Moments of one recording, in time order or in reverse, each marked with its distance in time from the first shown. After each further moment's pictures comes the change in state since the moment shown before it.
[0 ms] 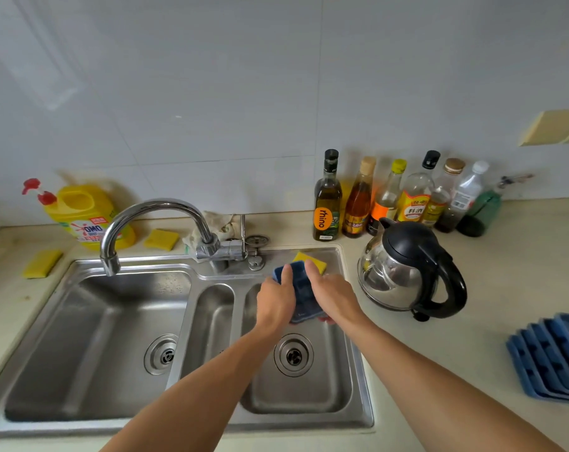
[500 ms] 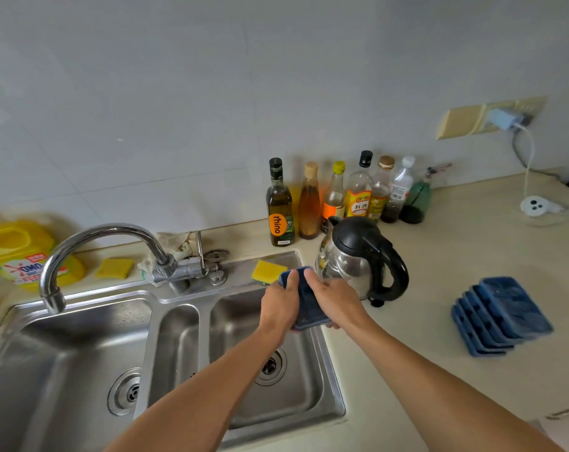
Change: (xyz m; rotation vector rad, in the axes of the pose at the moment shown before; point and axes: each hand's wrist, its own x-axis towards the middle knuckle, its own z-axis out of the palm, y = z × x) left_hand -0.040 0.024 0.057 0.024 -0.255 0.065; right_hand -0.028 0.044 -0.063 0.030 0.089 0.048
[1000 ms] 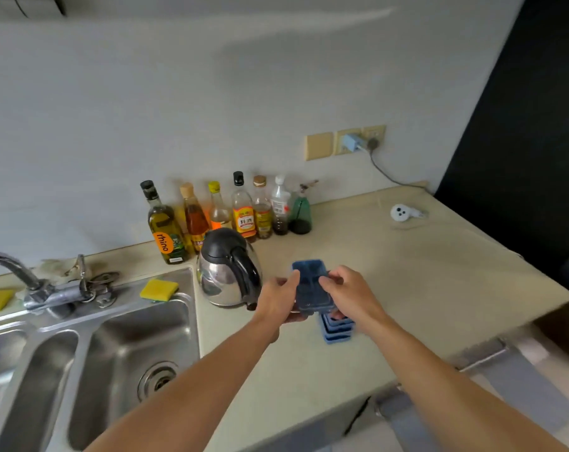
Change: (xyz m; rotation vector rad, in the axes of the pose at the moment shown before) left_hand -0.118 0.067 0.252 -0.155 -0.290 0.043; right_hand -0.054 0.179 -0.258 0.214 0.198 -0.091
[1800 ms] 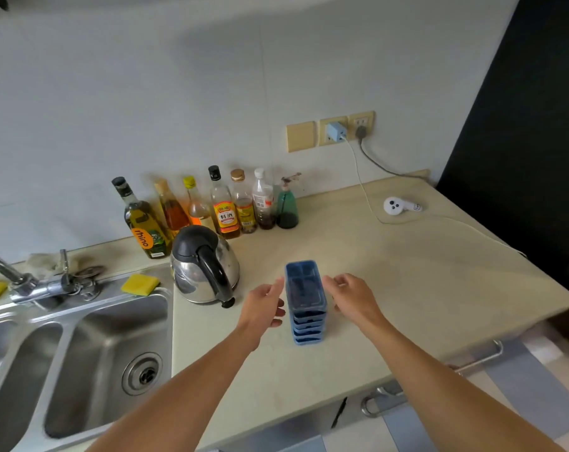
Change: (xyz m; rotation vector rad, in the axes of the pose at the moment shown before) left_hand 0.028 -0.027 0.048 0.189 0.128 -0.017; right_hand 0.051 0.072 -0.065 -0.092 -0.011 0.068
